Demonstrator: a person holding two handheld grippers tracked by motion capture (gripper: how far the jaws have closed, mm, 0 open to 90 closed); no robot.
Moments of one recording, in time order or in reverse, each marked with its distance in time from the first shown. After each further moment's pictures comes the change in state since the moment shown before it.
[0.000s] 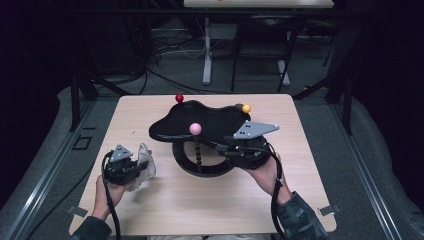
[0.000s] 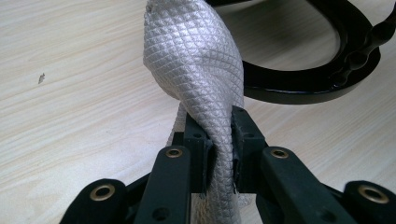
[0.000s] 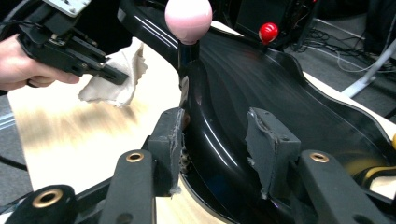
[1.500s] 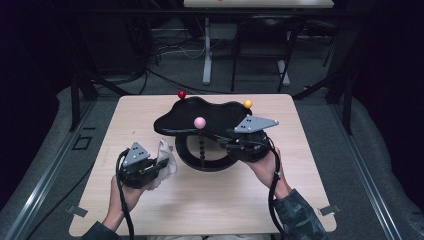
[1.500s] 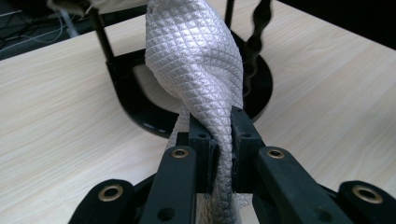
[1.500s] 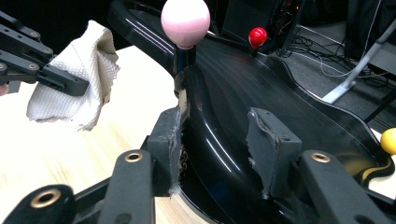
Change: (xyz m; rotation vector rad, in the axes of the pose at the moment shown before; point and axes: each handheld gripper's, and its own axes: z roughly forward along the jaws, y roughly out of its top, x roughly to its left) left arm -0.078 0.049 -0.029 -0.128 -0.095 0.088; right arm -0.014 0.001 0.011 -0.027 -0.045 -0.006
